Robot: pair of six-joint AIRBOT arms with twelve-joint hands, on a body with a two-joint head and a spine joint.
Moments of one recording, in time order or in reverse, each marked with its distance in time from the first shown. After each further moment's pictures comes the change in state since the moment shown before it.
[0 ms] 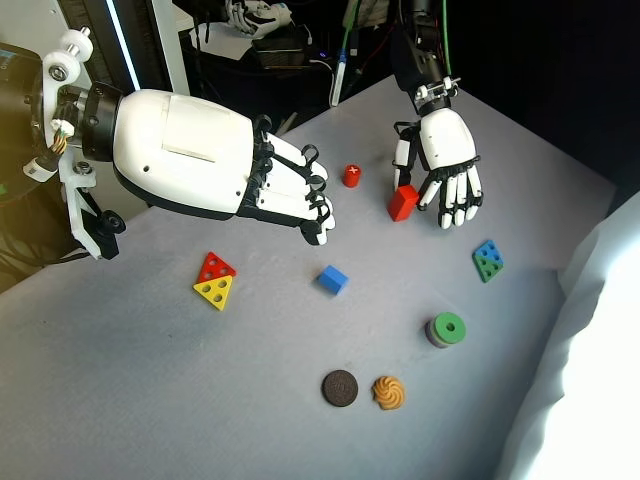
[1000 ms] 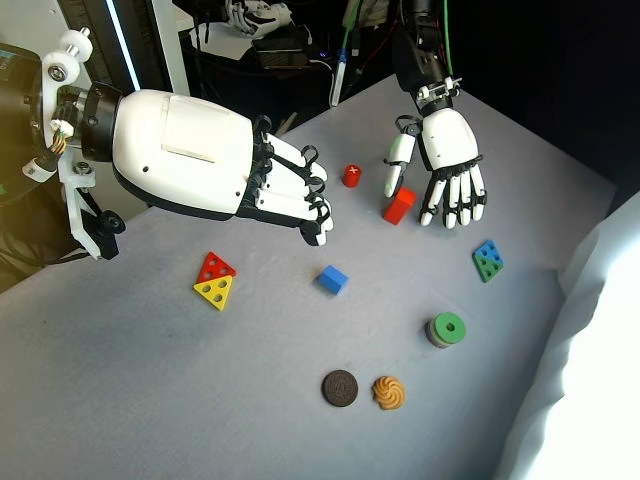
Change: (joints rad) left arm 0.006 -0.002 0.010 0.000 -0.005 0.008; right arm 0.000 0.000 0.000 0.000 0.000 0.000
